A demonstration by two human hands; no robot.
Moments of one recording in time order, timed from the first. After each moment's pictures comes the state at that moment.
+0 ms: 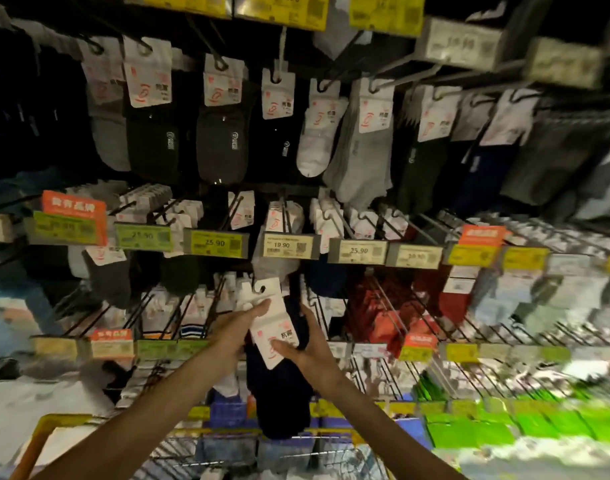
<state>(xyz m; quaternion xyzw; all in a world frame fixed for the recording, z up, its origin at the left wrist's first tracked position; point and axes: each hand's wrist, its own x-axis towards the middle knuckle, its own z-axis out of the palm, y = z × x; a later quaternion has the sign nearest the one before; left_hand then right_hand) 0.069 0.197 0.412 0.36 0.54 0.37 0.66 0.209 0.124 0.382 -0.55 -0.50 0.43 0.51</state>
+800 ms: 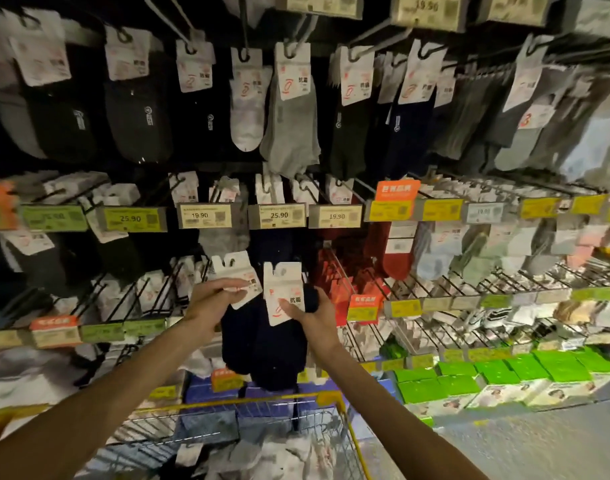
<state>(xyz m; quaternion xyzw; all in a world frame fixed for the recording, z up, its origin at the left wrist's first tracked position) 0.139 0.154 0.411 0.50 0.52 0.38 0.58 0.311 0.064 0.371 -0.56 -0.30 0.44 0.63</state>
